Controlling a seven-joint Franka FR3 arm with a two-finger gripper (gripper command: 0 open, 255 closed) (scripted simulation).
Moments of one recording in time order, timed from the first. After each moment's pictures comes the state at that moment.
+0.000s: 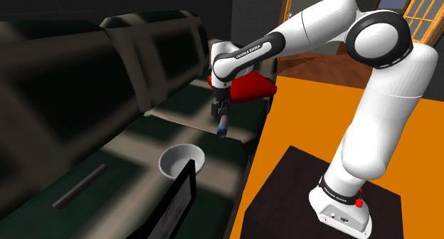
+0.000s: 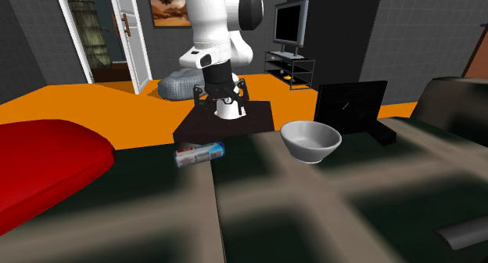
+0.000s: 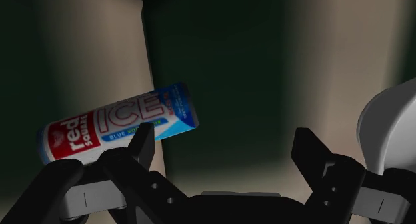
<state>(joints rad) 0.03 0.07 0.05 -2.08 0.10 2.05 -0.16</state>
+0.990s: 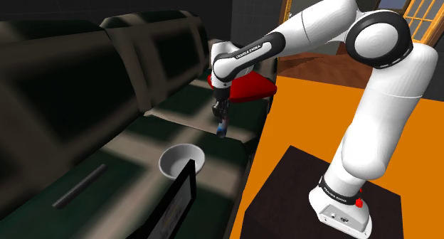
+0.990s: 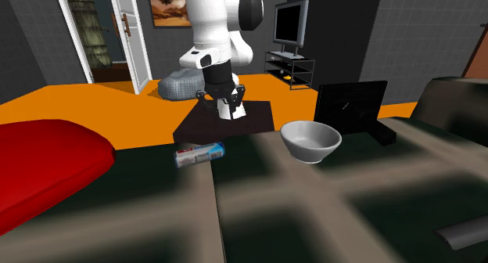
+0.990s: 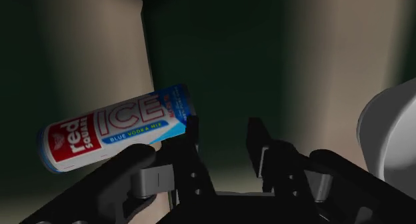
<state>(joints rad) 0.03 0.07 0.05 -2.08 0.10 2.05 -0.16</state>
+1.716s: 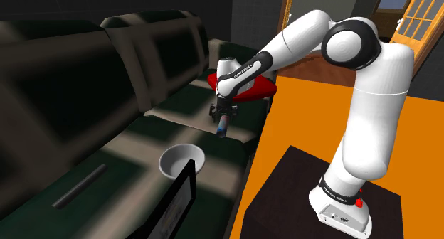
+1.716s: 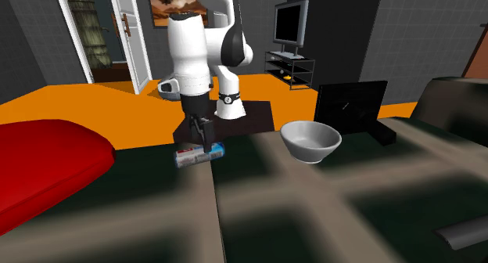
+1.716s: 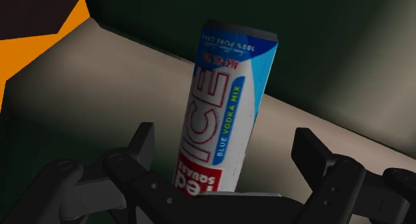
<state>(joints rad) 0.05 0.22 -0.08 -2.13 0.05 2.36 0.85</state>
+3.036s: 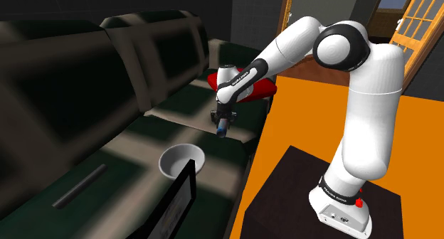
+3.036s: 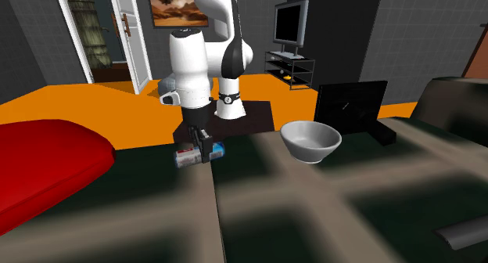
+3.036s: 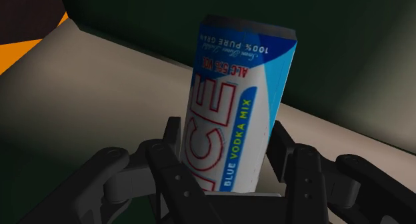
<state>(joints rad) 0.05 0.28 -0.08 -2.15 0.06 2.44 0.87</state>
